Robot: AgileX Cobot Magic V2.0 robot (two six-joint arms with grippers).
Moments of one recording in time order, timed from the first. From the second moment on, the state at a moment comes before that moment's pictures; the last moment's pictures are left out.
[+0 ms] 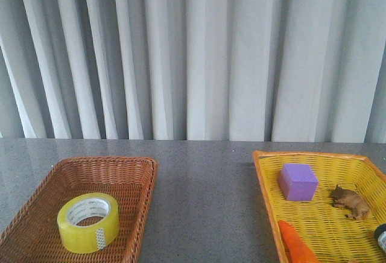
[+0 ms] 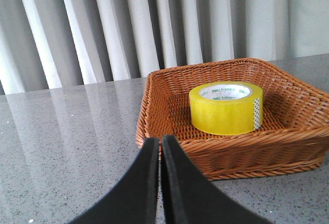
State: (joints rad) left arm 0.03 -0.01 0.02 -0.07 0.07 0.12; right arm 0.31 0.64 -1.04 -0.64 0.63 0.35
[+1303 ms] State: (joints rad) left arm 0.03 -0.01 0.02 -0.07 0.07 0.12; right arm 0.31 0.59 -0.91 -0.19 0.59 0.08
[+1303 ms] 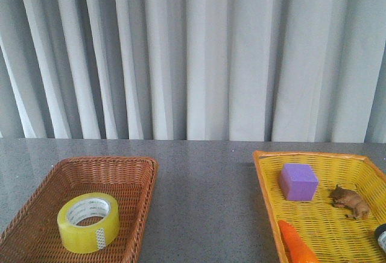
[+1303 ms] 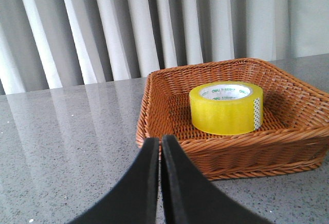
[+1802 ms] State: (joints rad) left arm 0.03 -0.01 0.02 -0.07 0.07 0.12; right arm 0.31 0.34 -0.44 -0.14 0.35 0.17
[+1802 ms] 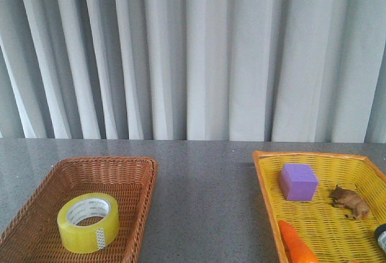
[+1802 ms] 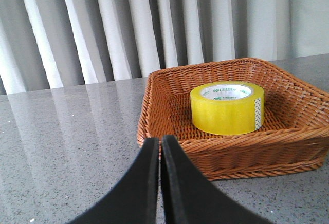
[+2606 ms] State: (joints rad) left arm 0.03 -0.01 0.02 -0.07 0.07 0.12; right arm 0.31 0.04 0.03 0.06 0.06 0.06
